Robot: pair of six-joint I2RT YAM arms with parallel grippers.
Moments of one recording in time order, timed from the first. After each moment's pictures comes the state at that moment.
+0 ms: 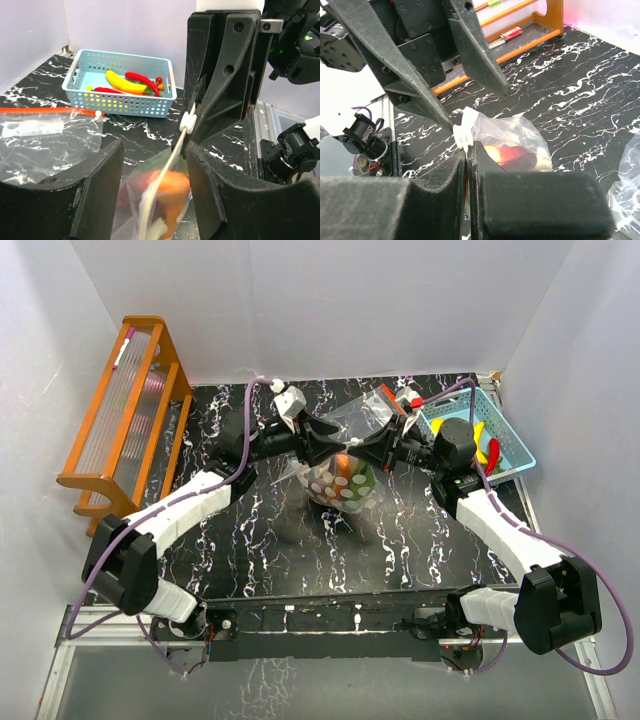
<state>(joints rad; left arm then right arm) -0.56 1.43 1.01 0.51 0.71 -0.20 0.30 1.20 0.82 0.46 -0.88 0.34</state>
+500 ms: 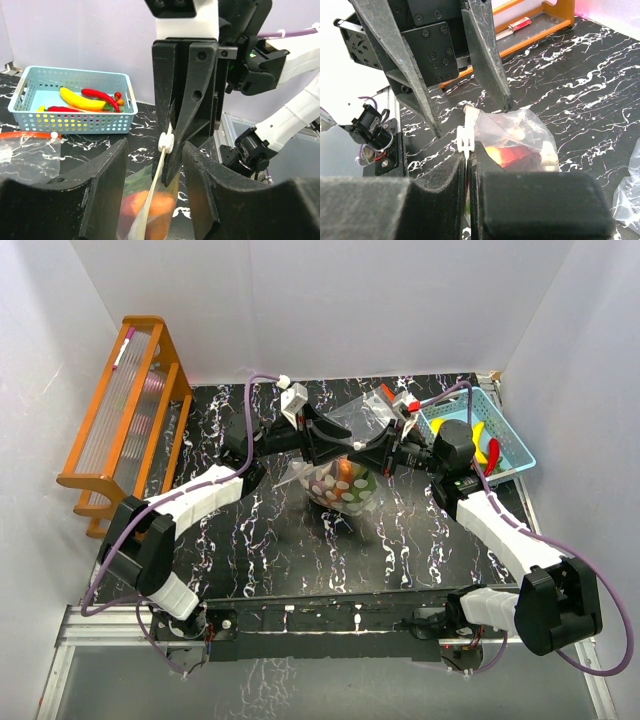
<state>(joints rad) -0.56 1.57 1.04 0.80 0.87 -0.44 0.30 1.20 0.80 0.44 -0.92 0.33</state>
